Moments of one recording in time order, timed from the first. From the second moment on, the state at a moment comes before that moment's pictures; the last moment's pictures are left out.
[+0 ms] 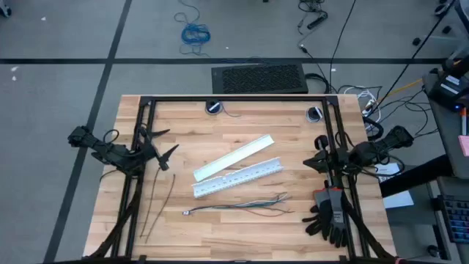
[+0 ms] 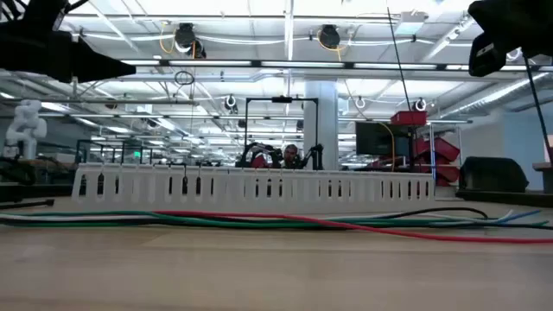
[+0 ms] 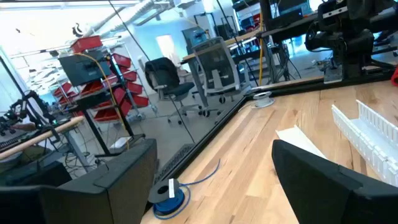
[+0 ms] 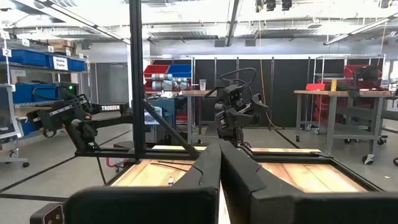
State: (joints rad) left arm -0.47 0.01 0.05 0.06 -1.00 0.45; right arm 0.45 0.01 0.04 0.22 0.34 -0.06
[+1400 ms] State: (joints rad) left arm -0.47 0.01 0.05 0.06 -1.00 0.45; right arm 0.44 0.01 0.04 0.23 0.34 -0.35
